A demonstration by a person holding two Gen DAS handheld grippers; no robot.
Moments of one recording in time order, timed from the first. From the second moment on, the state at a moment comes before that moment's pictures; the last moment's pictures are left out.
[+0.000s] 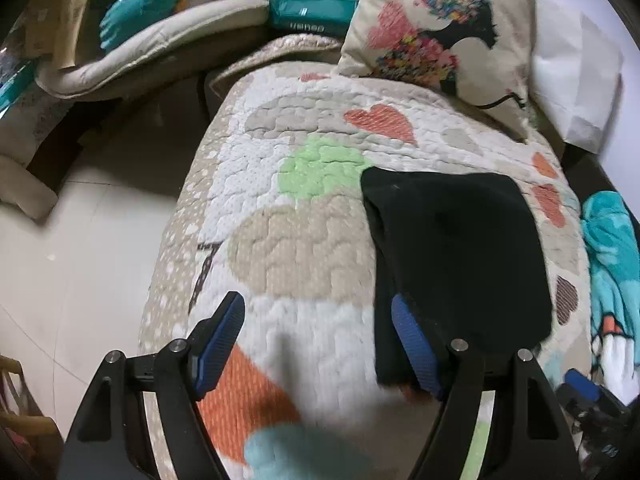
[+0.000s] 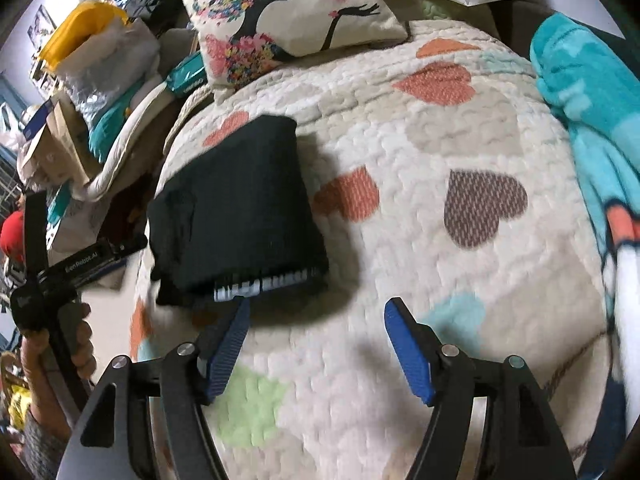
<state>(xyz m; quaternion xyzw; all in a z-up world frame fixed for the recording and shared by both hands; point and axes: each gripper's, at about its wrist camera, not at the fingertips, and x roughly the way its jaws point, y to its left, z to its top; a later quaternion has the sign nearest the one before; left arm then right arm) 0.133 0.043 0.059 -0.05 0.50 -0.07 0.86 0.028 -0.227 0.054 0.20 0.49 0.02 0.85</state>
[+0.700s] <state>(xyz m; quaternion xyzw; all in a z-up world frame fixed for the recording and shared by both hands) -0.007 0.031 0.081 -0.05 0.39 -0.03 0.92 -0.032 -0.145 0.055 0.04 0.45 0.01 0.89</state>
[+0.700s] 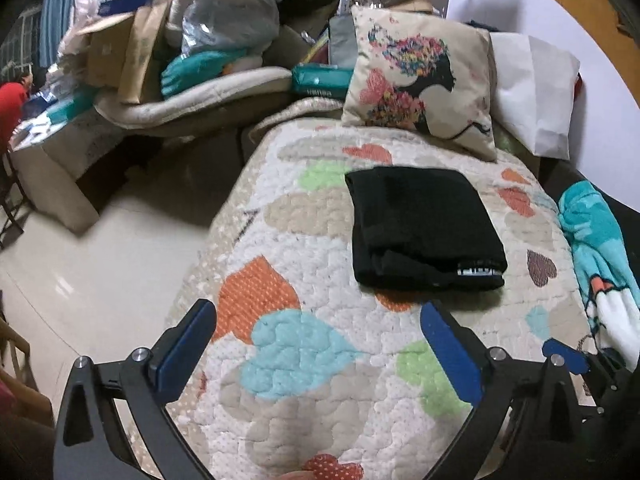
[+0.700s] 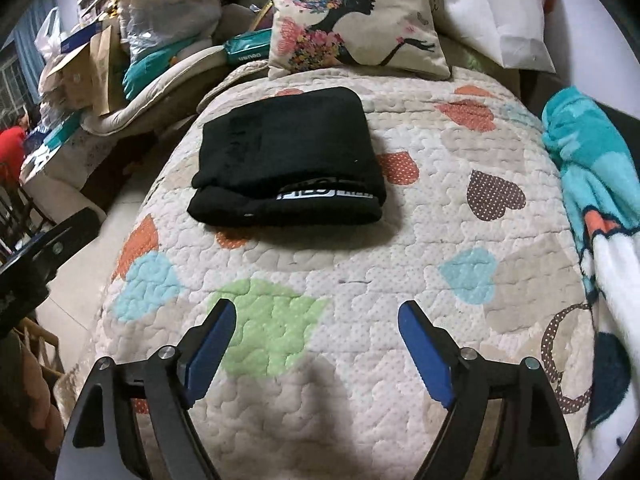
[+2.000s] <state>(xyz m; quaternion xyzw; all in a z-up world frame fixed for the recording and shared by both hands) 0.003 0.008 0.045 -0.01 0.44 -0.06 0.90 -0.015 -0.139 0.030 0.01 0.46 0.00 0.89</state>
